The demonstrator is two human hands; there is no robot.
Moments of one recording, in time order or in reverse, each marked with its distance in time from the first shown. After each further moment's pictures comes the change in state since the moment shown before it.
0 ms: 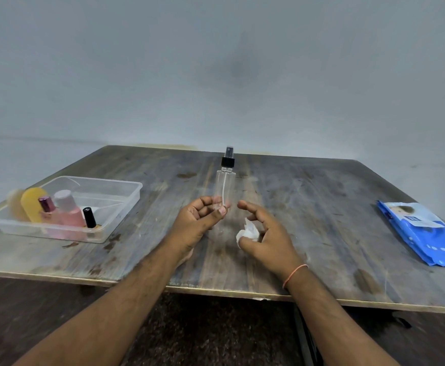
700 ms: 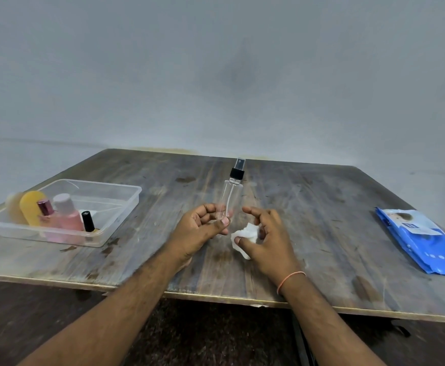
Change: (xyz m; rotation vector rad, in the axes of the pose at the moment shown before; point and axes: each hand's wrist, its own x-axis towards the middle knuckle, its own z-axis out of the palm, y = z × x) left_hand 0.001 -0.004 0.000 0.068 -0.049 0.002; right_hand 0.002 0.002 0.001 -0.093 0.129 -0.005
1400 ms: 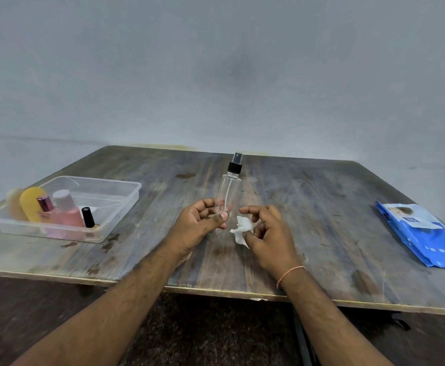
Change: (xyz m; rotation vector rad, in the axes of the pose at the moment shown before) left_hand 0.000 0.000 0.001 -0.022 0.010 0.020; right_hand 0.001 0.006 0.002 0.023 0.019 -0.028
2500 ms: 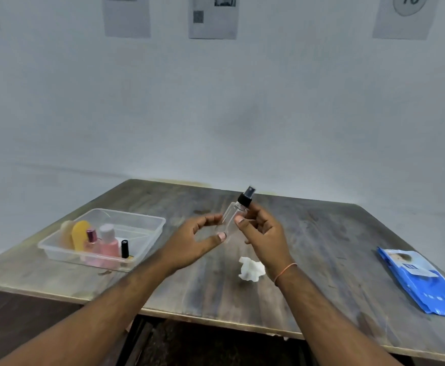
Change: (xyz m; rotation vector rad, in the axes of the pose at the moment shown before) left_hand -0.027 0.095 -0.056 0.515 -0.035 0.175; right_hand 0.045 -0.113 0.017 0.441 0.018 0.037
